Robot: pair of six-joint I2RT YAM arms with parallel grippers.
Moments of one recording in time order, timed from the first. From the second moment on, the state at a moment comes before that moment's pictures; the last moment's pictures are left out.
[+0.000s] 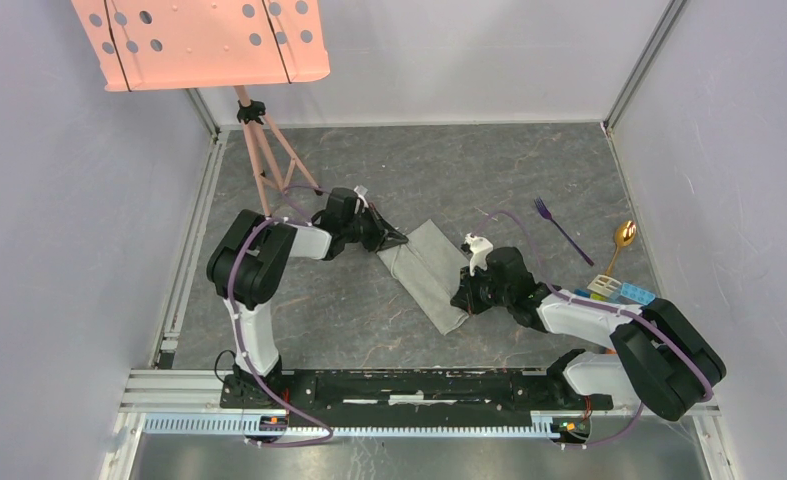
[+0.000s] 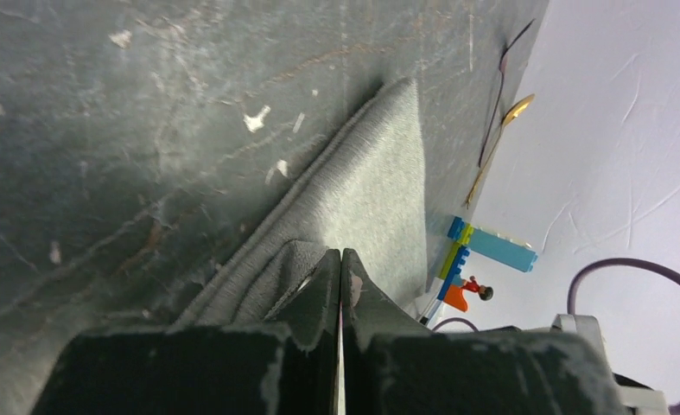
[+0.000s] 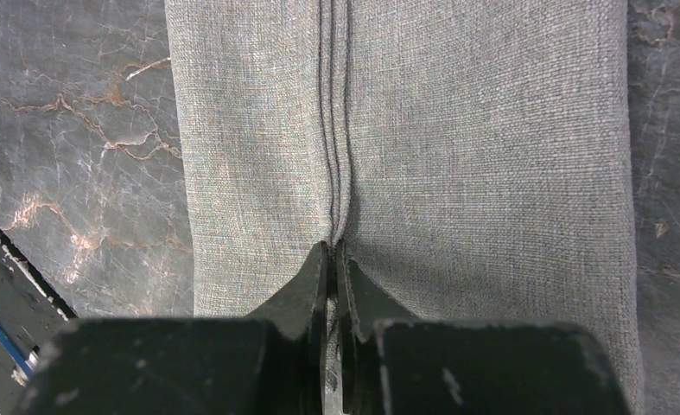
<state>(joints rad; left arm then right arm) -0.42 1.92 0.91 0.36 0.53 -1.06 0.60 1.27 0.35 0.18 -0.26 0.29</state>
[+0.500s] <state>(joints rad) -0.41 2.04 0.91 0.50 0.56 -1.08 0.60 1.40 0.69 0.08 -0.36 0.19</state>
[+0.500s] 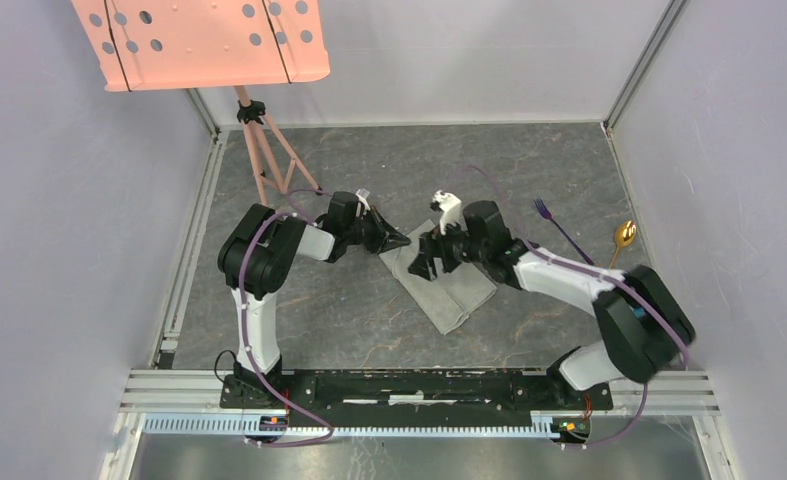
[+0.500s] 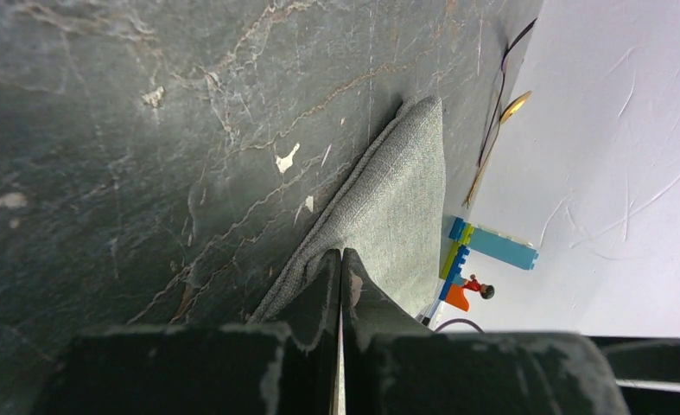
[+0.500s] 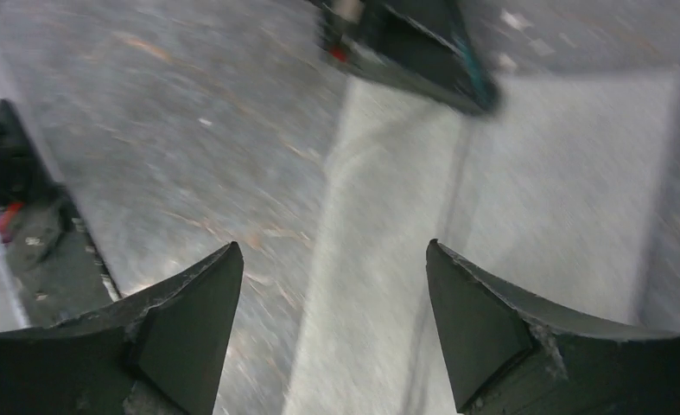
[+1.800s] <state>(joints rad) -0.40 2.07 0.96 0.46 0.60 -1.08 0.62 1.79 0.52 0.73 -0.97 0.33</state>
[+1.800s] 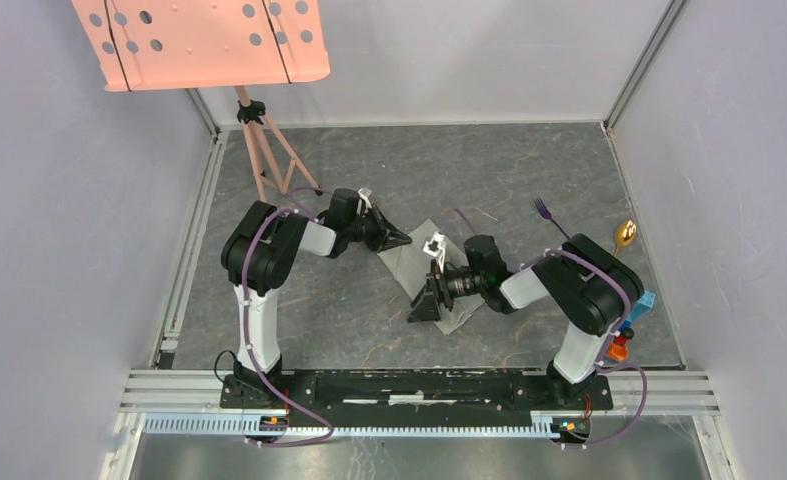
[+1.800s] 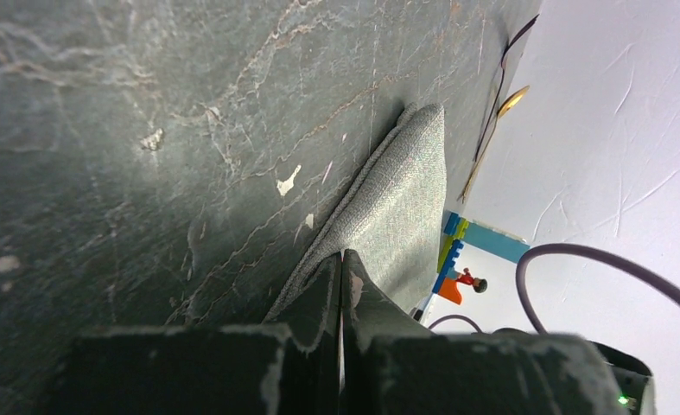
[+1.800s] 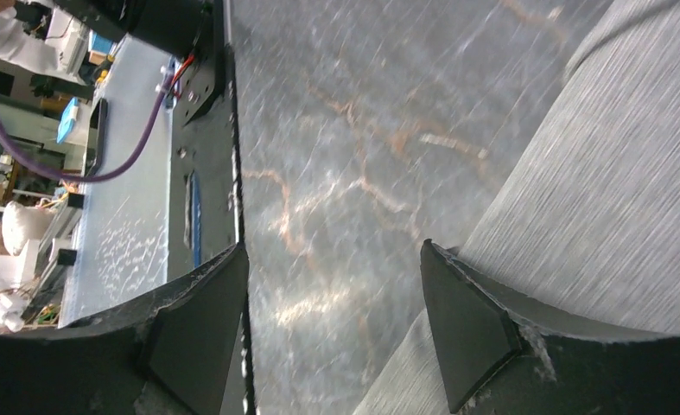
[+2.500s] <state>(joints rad) -0.39 2.07 1.02 0.34 0.62 -1.03 0.58 1.14 0.13 0.47 -0.82 0.34</state>
